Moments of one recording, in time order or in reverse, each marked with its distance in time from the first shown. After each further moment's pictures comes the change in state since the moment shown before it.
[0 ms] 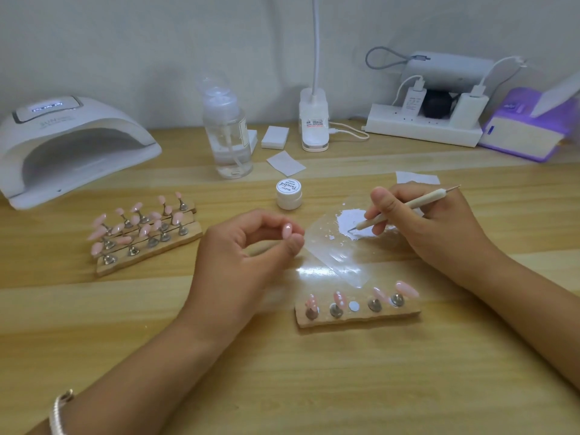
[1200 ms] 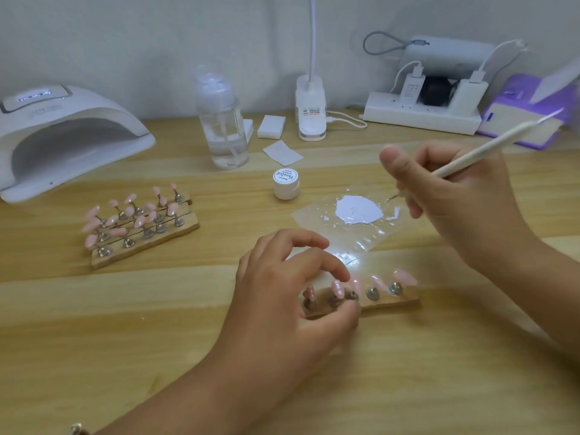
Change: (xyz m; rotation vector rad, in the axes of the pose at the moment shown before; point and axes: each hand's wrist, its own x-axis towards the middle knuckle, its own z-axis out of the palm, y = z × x) left_hand -0.042 0.008 0.023 0.437 -0.159 0.137; right_hand -0.001 -0.027 -0.008 0.075 0.197 -0.021
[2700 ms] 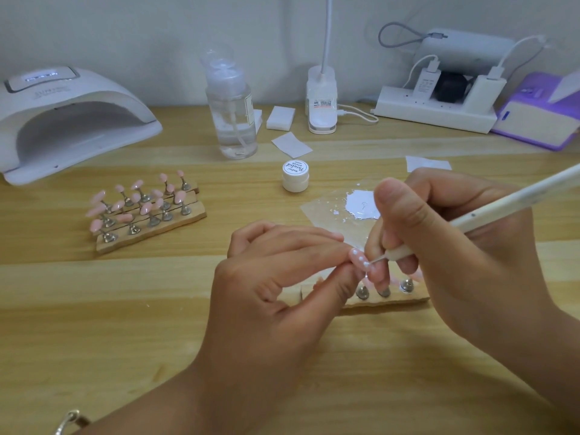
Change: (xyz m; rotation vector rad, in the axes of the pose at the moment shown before) left_hand -0.004 0.008 -0.011 -0.157 0.250 0.235; right_hand -0.048 -0.050 0.032 0.386 -0.211 -0.049
